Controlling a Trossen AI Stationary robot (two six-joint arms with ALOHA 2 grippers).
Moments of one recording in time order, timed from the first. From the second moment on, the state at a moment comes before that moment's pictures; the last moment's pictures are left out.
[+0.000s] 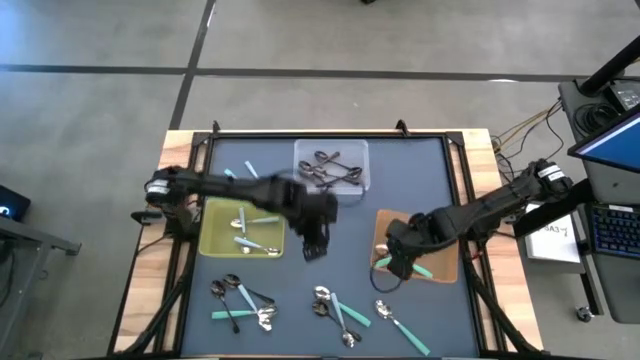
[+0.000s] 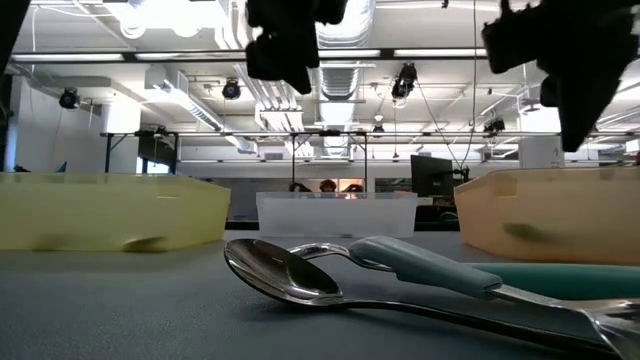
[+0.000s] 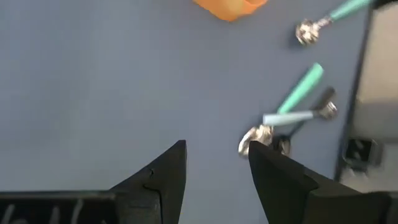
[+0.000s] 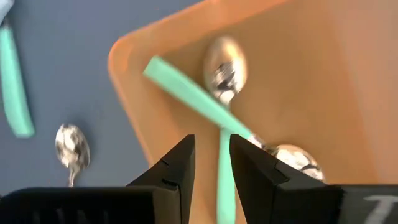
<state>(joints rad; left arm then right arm) -0.08 1.83 1.67 -0.97 0.15 -0.41 0.37 1.37 0.99 -0.95 0.03 0.94</state>
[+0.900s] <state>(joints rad) -0.64 1.91 1.67 -1.27 -0.07 -1.83 0.70 1.37 0.99 -0.95 0.14 1.06</state>
